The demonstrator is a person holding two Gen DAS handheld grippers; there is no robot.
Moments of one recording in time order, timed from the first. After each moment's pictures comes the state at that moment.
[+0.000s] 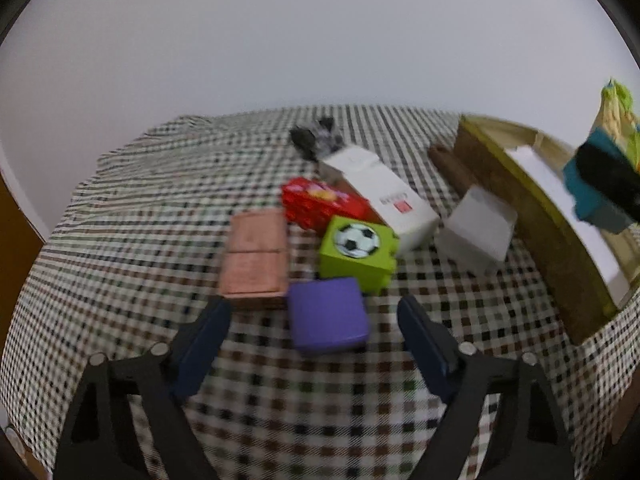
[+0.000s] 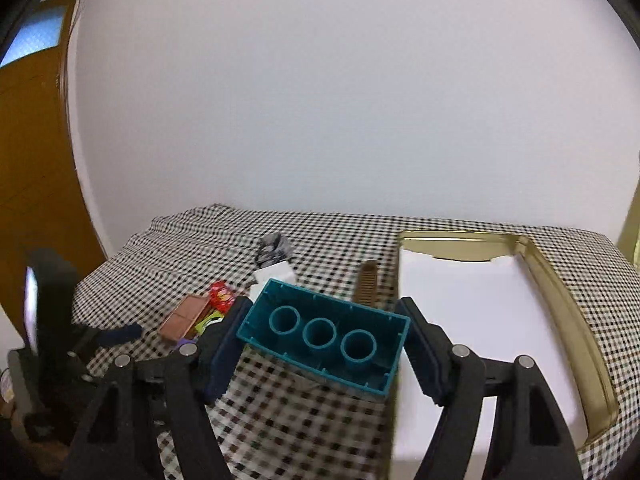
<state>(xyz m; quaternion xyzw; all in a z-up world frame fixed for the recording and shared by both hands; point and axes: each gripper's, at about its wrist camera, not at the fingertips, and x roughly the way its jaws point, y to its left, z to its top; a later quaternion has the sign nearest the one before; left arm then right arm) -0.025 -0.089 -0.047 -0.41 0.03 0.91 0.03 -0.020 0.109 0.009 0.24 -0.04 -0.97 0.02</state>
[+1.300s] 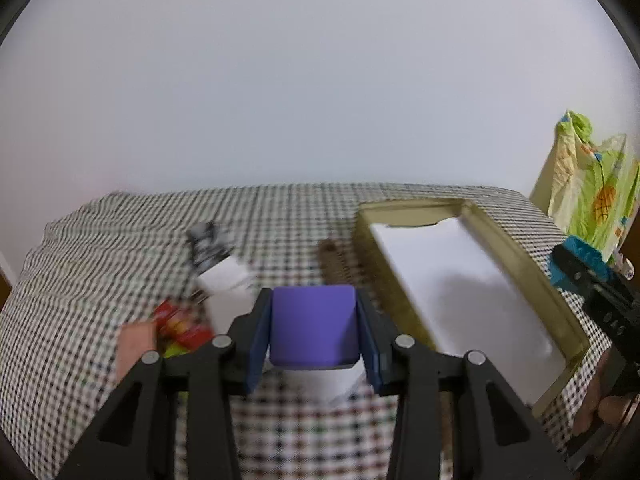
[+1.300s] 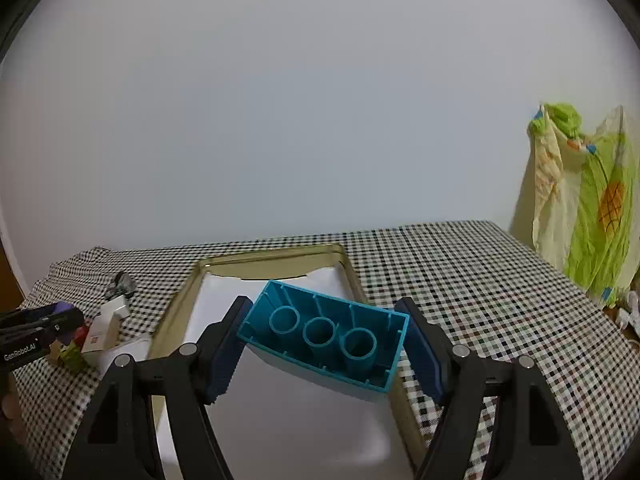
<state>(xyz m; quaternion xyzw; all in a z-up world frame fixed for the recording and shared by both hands) -0.049 0.001 0.018 -0.32 0.01 0.94 0.11 0.001 0.263 0.005 0.20 -0.07 -0.97 -0.15</state>
